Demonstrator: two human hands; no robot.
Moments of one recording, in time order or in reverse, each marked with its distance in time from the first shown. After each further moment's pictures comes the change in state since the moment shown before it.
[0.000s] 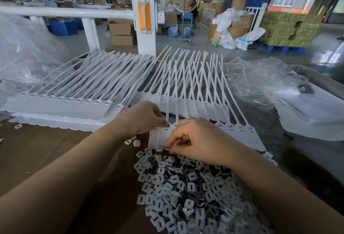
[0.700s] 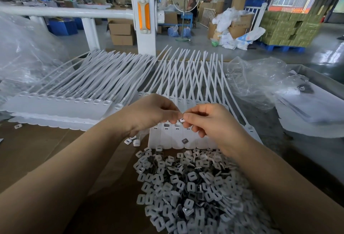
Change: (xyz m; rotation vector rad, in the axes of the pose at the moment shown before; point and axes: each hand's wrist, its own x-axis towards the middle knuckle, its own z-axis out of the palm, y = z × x) left_hand -0.010 0.020 -0.014 -0.282 -0.138 0.249; right_hand 0.003 0.012 -0.009 0.721 0.333 0.427
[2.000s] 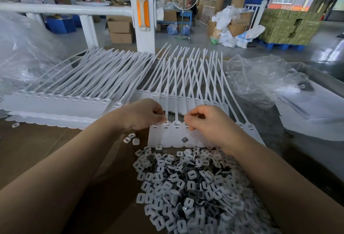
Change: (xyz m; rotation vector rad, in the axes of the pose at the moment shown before) left_hand 0.010 -0.026 -0.004 0.350 -0.034 -0.157; right_hand 0.003 0.006 0.000 -0.302 -0.002 0.046
